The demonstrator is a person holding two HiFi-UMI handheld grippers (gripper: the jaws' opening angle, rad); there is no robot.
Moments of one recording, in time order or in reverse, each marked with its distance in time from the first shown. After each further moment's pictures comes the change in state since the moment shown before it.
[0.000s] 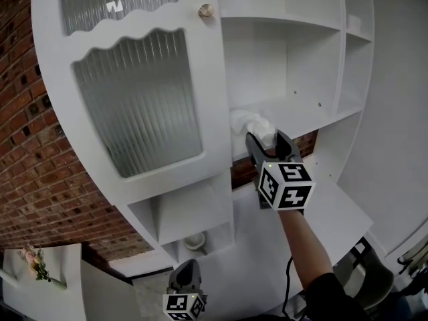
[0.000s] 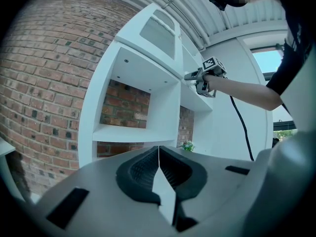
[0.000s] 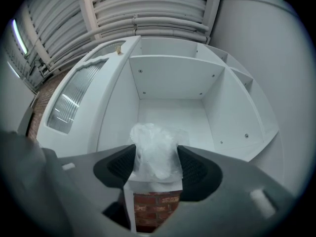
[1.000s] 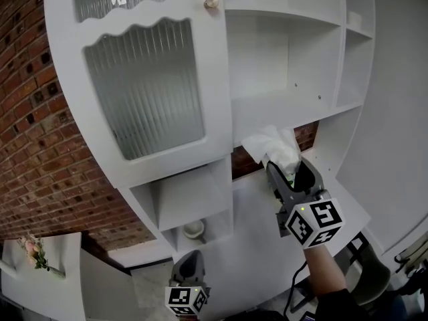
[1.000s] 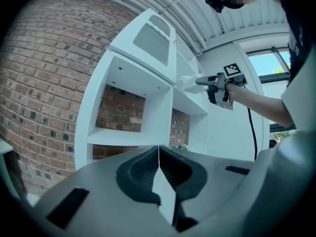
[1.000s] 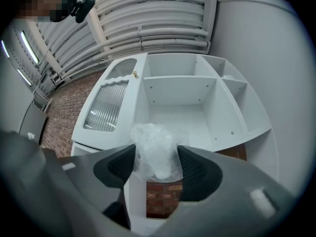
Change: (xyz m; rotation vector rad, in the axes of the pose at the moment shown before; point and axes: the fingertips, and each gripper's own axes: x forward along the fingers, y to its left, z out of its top) left arm -0.013 -0.022 0.001 0.008 -0.051 -0.038; right arm -0.115 0.010 -0.011 0.015 -0.036 0.103
